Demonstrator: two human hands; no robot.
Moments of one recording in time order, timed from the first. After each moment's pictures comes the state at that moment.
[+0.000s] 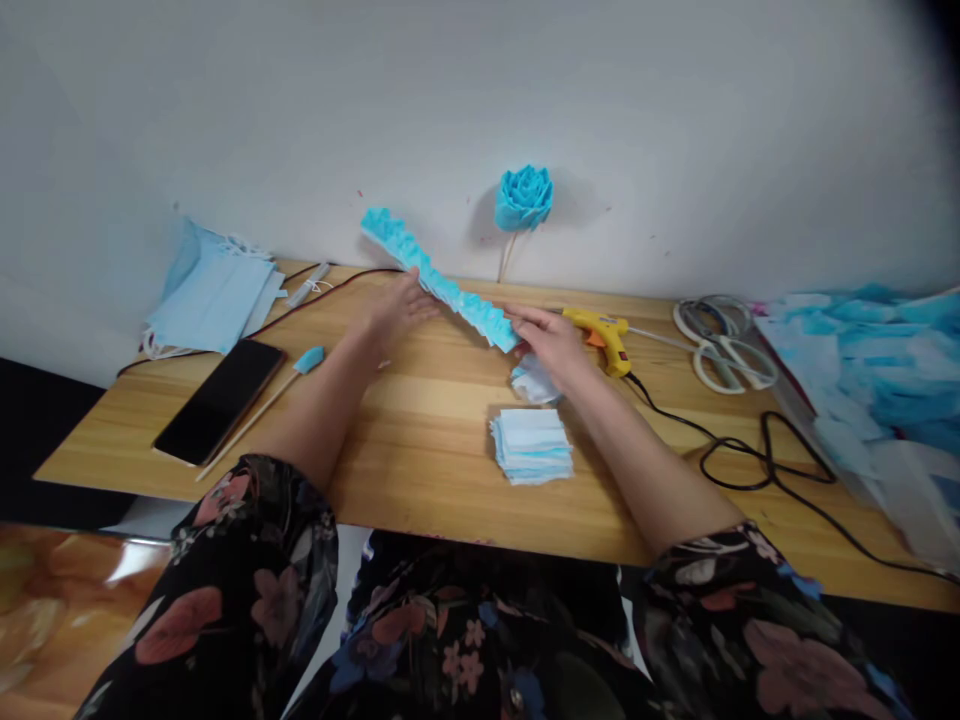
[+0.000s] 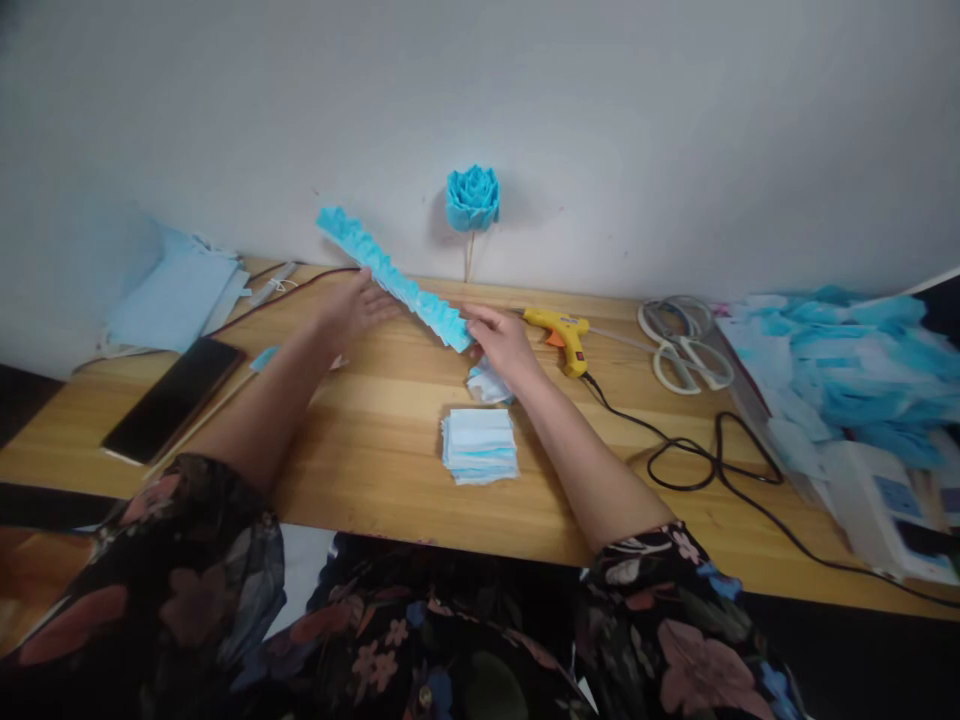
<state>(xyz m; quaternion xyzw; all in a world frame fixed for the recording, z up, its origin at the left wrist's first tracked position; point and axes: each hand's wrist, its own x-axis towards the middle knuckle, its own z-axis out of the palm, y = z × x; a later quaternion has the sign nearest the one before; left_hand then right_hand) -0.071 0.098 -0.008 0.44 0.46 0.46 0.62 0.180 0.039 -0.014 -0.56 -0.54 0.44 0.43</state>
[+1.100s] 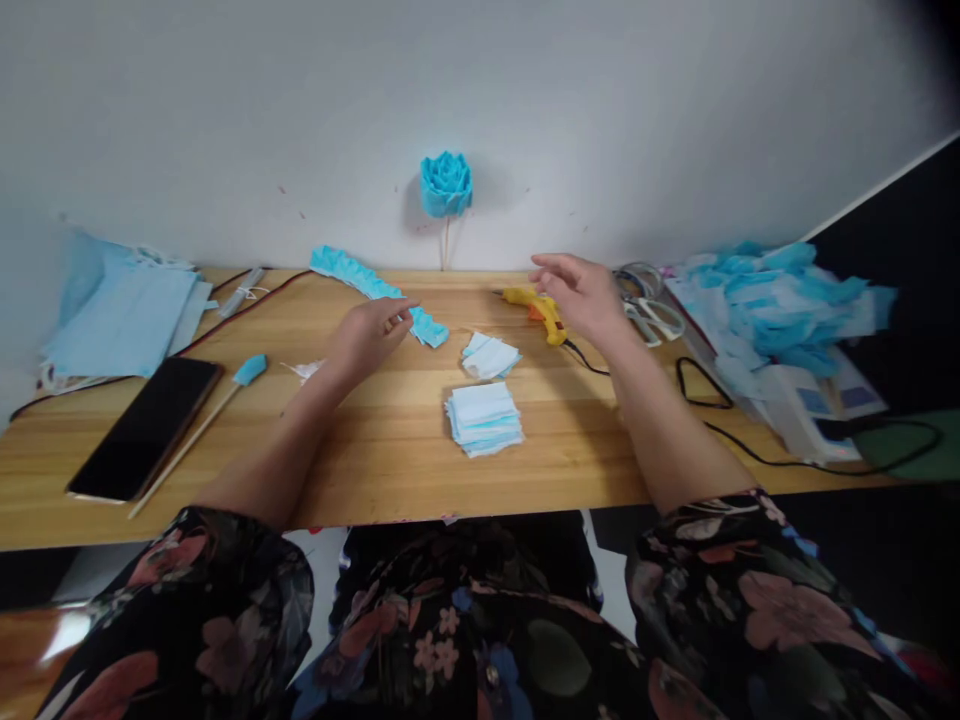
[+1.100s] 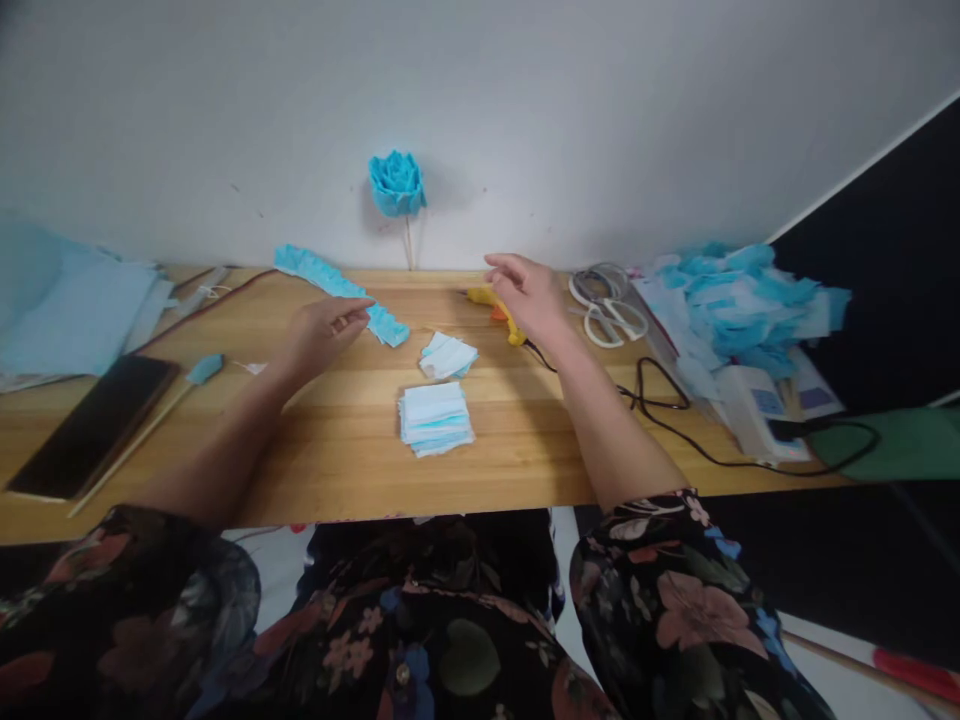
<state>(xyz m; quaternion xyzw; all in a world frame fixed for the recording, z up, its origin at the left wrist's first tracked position) -0.052 0.058 -0.016 0.82 0.44 0.32 0.17 0.281 0.027 0.021 -0.59 -0.66 0.19 0.43</state>
